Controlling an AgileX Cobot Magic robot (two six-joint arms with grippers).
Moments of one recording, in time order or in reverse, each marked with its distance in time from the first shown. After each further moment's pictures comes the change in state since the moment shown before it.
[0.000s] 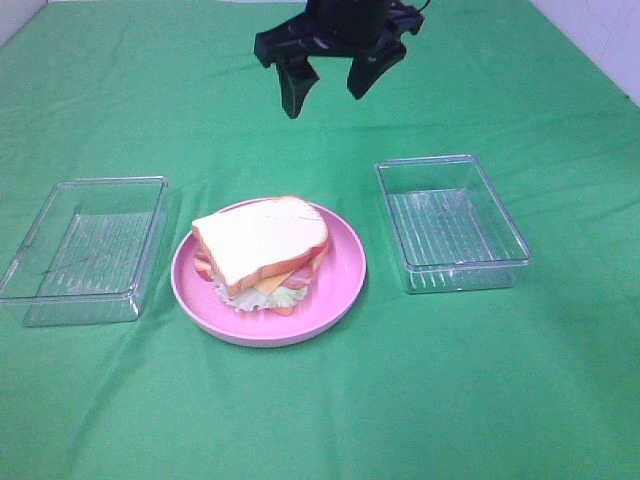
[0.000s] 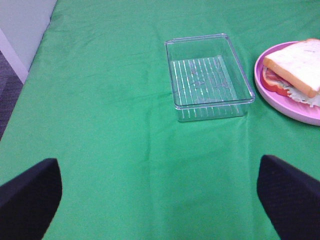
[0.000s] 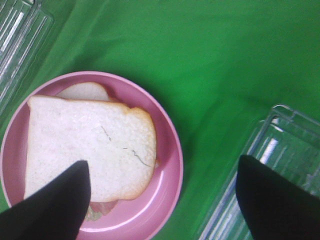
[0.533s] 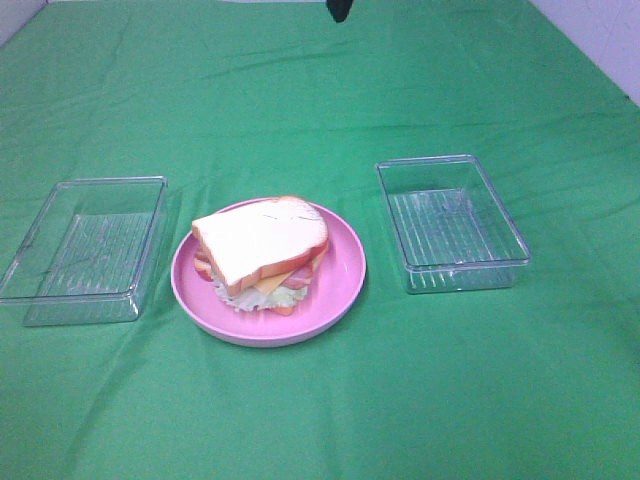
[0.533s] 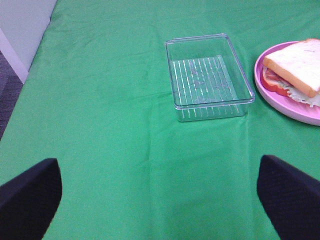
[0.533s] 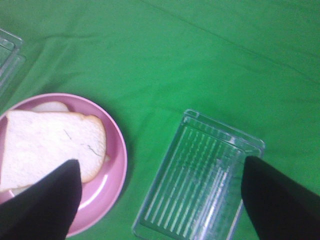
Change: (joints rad) left arm 0.000 0.000 0.000 0.000 0.000 0.000; right arm 0.000 -0.263 0.101 -0.178 0.002 0.048
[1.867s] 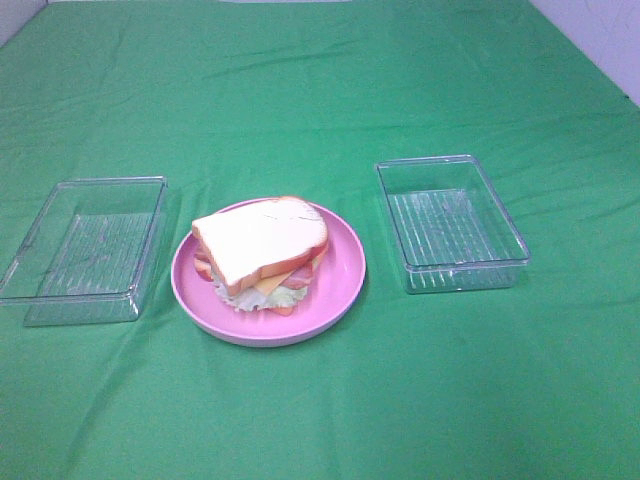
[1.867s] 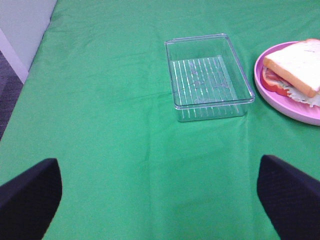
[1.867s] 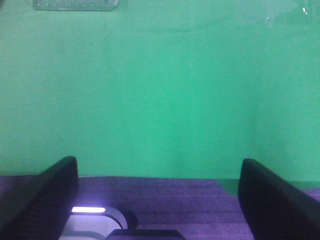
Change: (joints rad) left arm 0.000 0.000 0.000 0.000 0.000 0.000; right arm -0.357 -1.390 1.383 0.012 0.001 0.133
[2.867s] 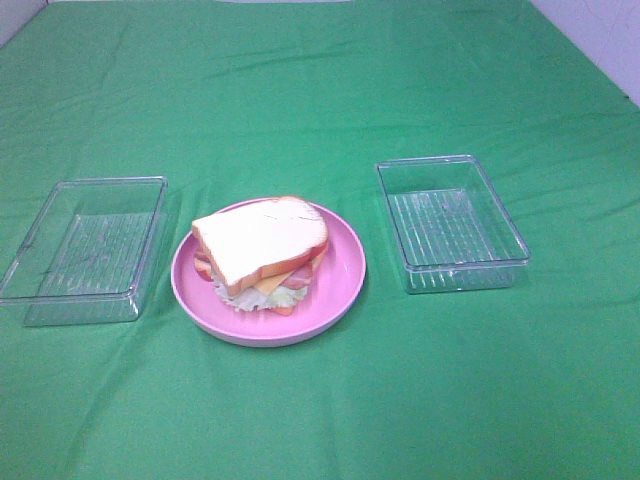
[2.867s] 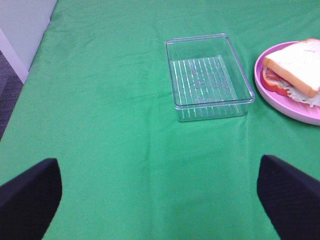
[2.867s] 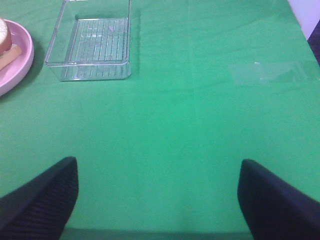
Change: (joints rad) left arm 0.000 0.000 0.000 0.000 0.000 0.000; right arm -0.118 -0.562 0.231 0.088 -0.107 -0.096
